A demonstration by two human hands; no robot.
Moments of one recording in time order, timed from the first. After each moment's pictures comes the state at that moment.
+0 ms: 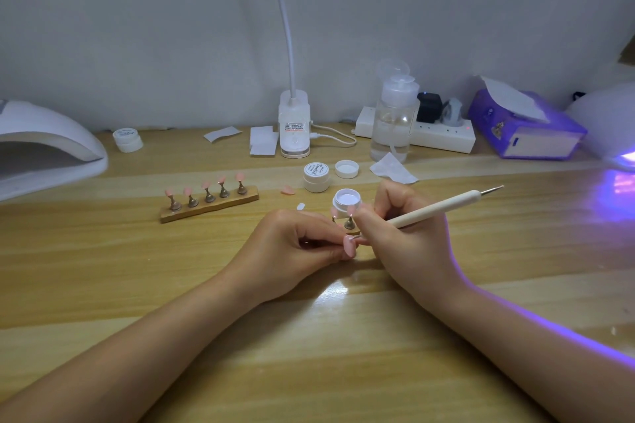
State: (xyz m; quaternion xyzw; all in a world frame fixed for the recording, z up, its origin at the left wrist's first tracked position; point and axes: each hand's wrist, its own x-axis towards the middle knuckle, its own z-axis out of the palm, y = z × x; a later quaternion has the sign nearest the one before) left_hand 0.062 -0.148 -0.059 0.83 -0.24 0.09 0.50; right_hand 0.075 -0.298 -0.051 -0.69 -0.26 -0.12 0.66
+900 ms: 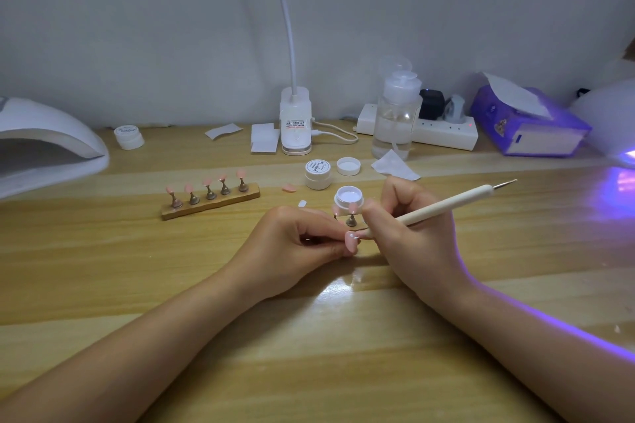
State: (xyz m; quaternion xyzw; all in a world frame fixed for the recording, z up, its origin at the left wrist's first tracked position) left_hand 0.062 -0.148 -0.060 0.83 -0.23 0.09 0.50; right_hand 0.077 -0.301 -0.052 -0.69 -0.25 -0.13 0.67
